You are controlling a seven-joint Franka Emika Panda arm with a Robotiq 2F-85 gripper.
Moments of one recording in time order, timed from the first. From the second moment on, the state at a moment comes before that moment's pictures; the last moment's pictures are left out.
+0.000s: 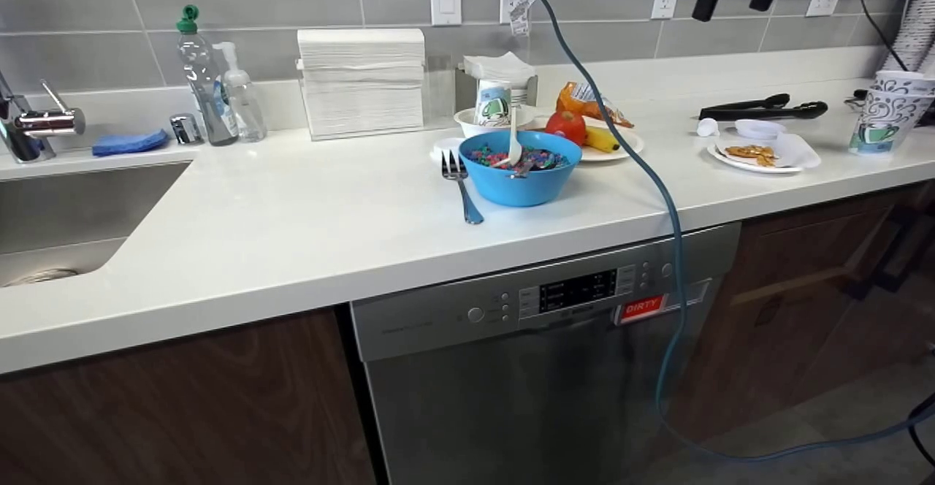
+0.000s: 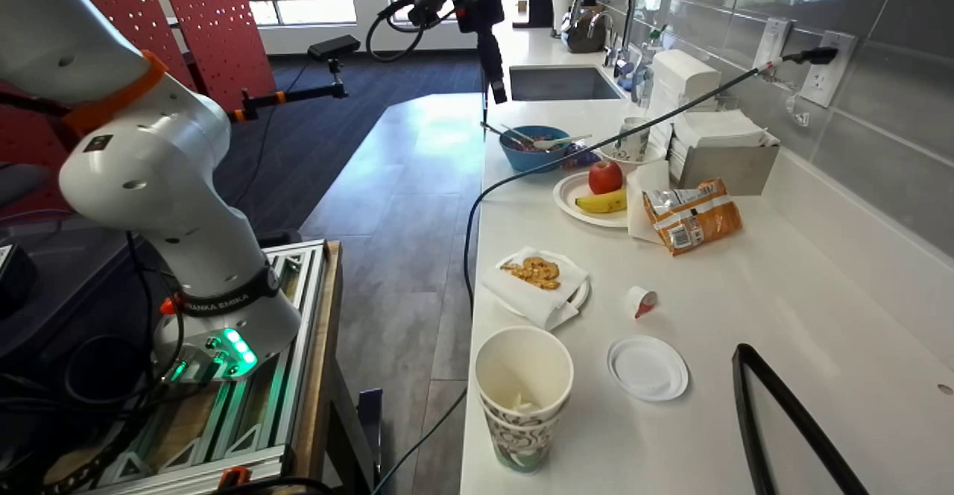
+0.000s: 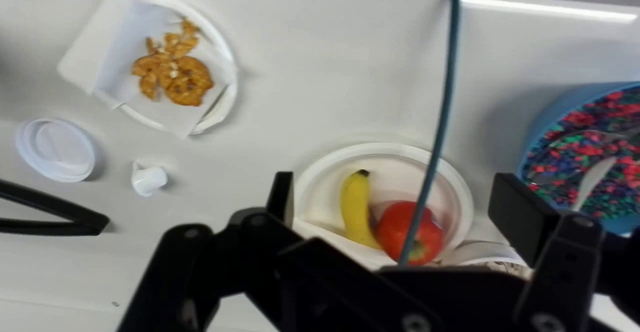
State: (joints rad) arm 0.02 -0.36 0.31 -2.35 -0.12 2.16 0.56
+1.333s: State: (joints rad) arm 0.11 0.00 0.29 -2.06 -0.17 2.31 0.92
